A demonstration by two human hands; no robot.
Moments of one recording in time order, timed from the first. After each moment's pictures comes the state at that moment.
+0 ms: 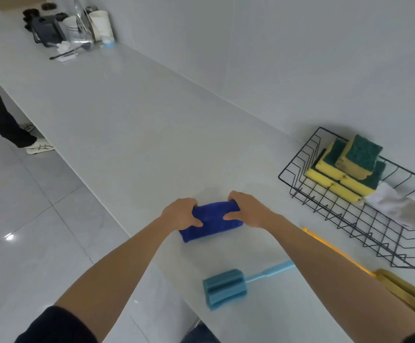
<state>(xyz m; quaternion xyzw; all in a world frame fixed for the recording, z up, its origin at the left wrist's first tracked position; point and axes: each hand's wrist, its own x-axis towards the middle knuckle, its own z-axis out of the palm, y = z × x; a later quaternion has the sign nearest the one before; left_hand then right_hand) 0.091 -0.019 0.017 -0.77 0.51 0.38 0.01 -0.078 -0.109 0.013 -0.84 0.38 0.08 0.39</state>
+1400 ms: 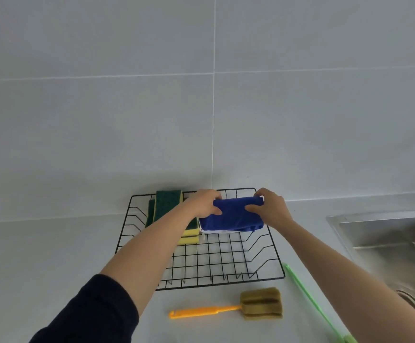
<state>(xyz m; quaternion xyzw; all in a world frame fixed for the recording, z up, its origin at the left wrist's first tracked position) -0.275 -0.291 0.093 -0.44 0.85 0.29 0.06 -0.428 -0.201 0.092 -0.46 0.80 -0.26 0.27</state>
